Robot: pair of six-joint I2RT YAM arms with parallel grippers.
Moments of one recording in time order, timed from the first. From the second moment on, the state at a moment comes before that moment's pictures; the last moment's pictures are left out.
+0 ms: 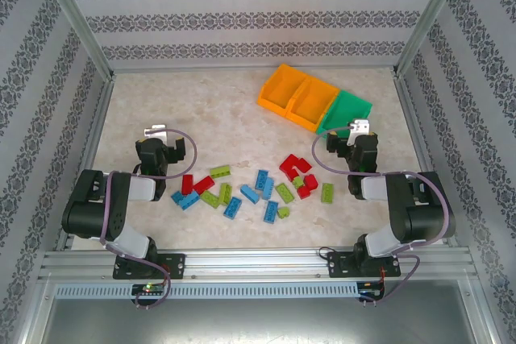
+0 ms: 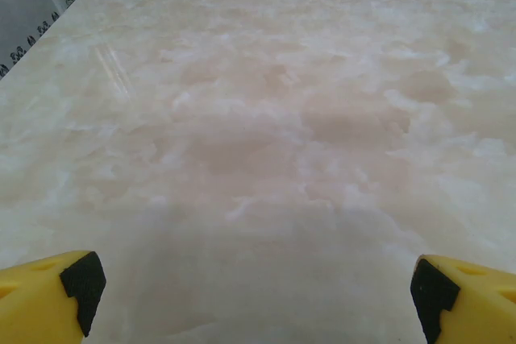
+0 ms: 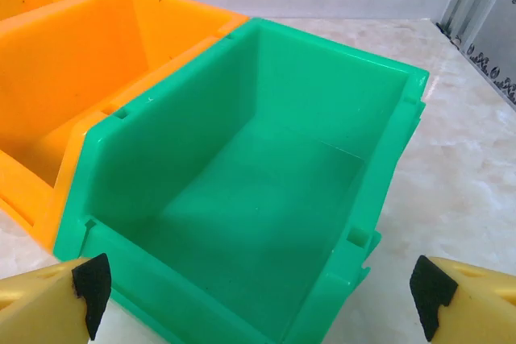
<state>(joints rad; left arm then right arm) -0.04 1.55 0.39 0.73 -0.23 -0.03 0.03 1.51 0.38 0.79 0.09 0.02</state>
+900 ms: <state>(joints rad) -0.04 1.55 0.39 0.73 -0.23 -0.03 0.02 1.51 0.38 0.78 0.04 0.02</state>
